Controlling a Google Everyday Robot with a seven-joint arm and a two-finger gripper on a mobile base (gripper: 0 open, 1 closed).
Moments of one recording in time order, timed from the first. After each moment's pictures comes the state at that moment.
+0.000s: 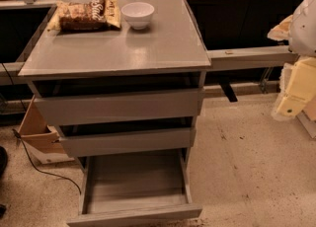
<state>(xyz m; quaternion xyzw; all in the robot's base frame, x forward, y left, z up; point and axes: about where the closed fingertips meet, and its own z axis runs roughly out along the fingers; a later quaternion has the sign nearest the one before) 0.438 -0.217 0.976 -0.60 0.78 -0.03 0.16</state>
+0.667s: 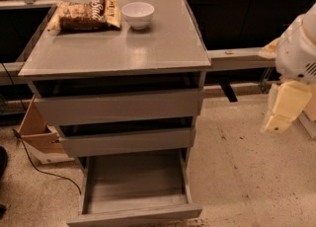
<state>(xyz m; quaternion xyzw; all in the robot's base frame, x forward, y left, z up) 0.434 -0.210 0.938 -0.61 0.78 -0.03 0.15</state>
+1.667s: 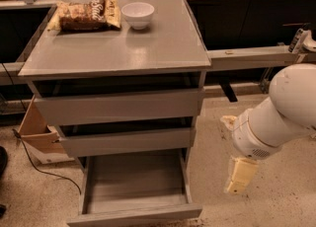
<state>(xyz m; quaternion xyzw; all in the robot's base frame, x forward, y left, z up) 0.405 -0.171 0.760 -0.64 0.75 0.04 0.16</state>
